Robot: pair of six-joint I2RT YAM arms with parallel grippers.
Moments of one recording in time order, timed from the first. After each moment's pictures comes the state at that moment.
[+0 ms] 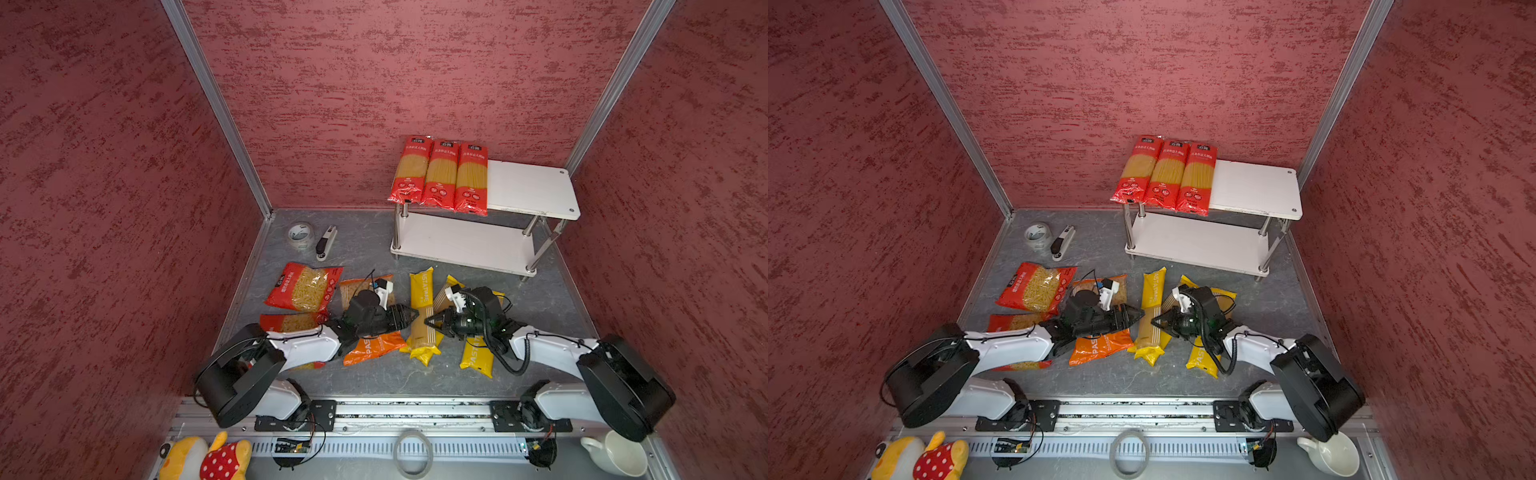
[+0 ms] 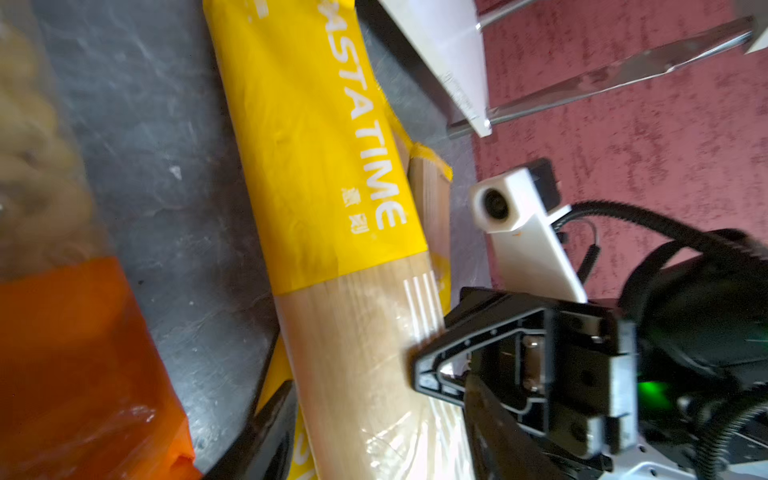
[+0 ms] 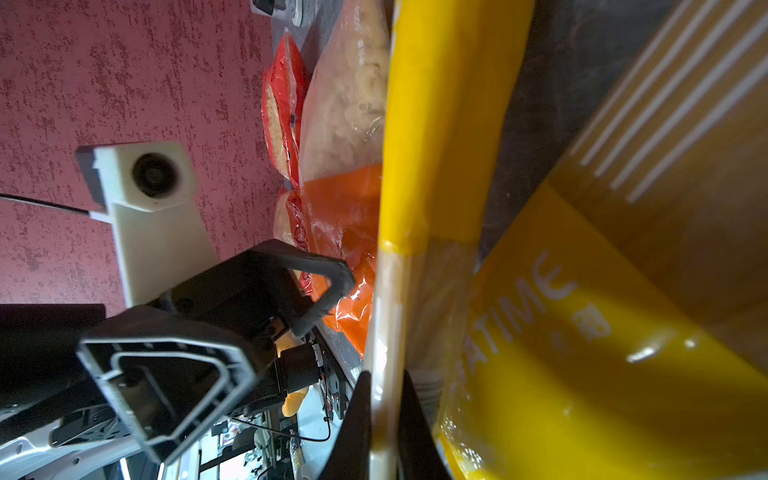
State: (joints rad) left arm -0.74 1.36 0.47 0.45 0.33 -1.00; right arm 0.56 1.31 0.40 0.35 -0.63 1.06
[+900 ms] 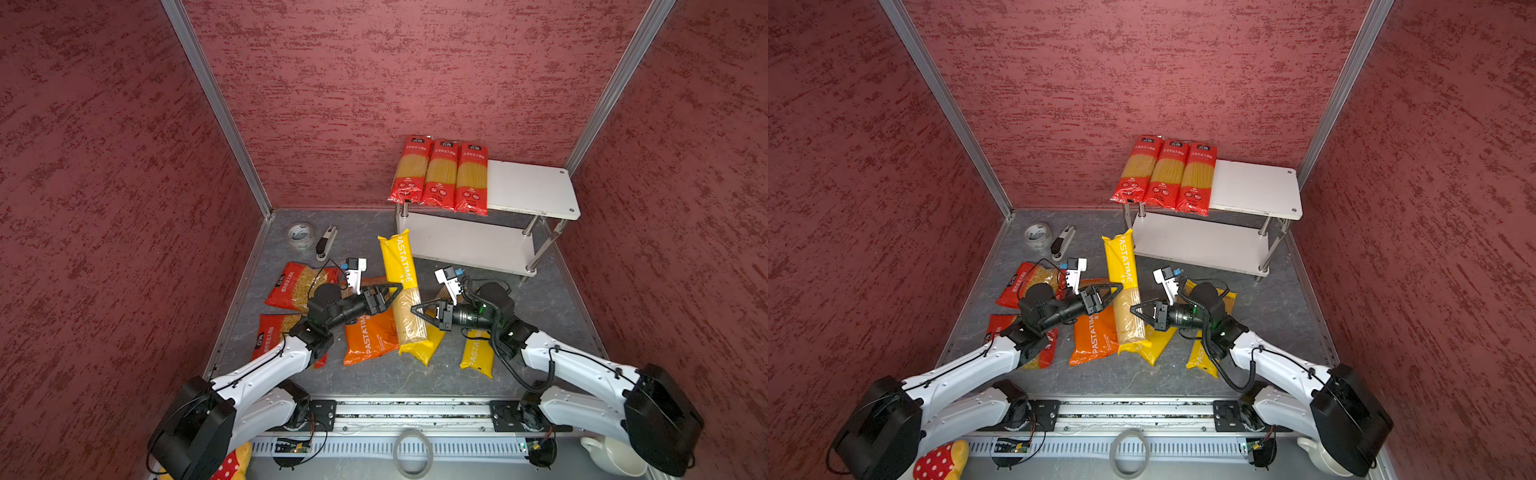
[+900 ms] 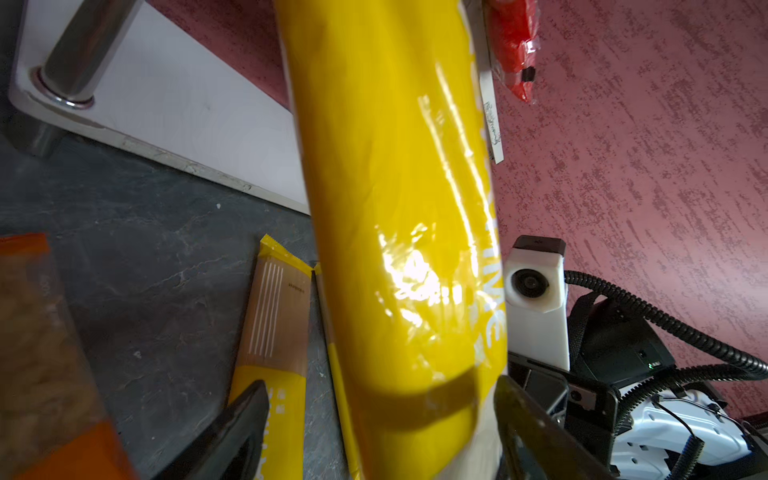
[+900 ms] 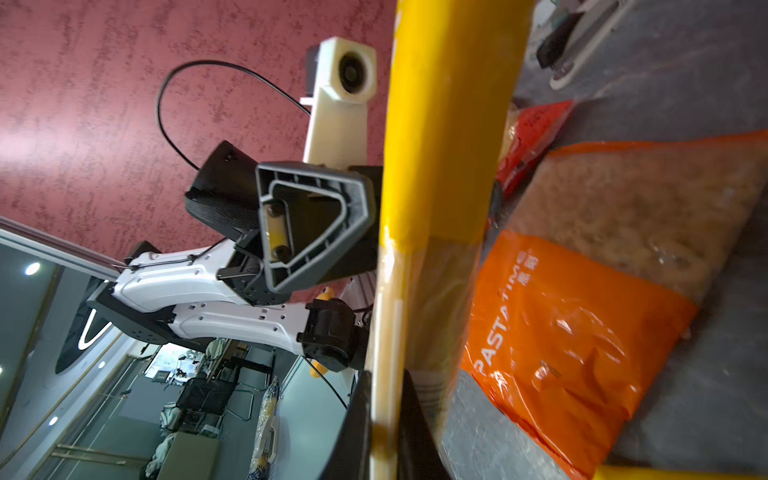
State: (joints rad) left arm -0.55 1.05 0.44 0.54 0.46 -0.92; right arm 0.70 1.11 0.53 0.50 -0.67 0.87
